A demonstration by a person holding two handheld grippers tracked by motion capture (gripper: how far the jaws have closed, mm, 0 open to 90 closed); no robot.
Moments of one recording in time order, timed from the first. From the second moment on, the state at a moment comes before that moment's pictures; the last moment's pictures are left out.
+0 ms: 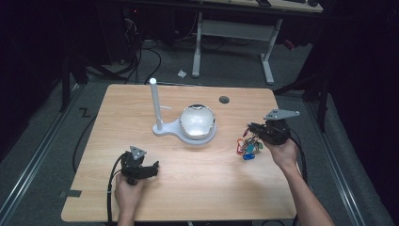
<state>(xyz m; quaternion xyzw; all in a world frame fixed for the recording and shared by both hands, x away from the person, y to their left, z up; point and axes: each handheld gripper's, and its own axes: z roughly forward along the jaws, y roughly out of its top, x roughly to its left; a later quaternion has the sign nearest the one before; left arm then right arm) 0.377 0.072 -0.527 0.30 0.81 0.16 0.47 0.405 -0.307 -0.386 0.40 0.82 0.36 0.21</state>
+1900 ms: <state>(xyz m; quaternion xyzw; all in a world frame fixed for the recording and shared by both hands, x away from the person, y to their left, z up) 0.377 0.072 -0.527 0.30 0.81 0.16 0.47 0.420 -0.239 -0.282 0.31 0.82 0.45 0.18</state>
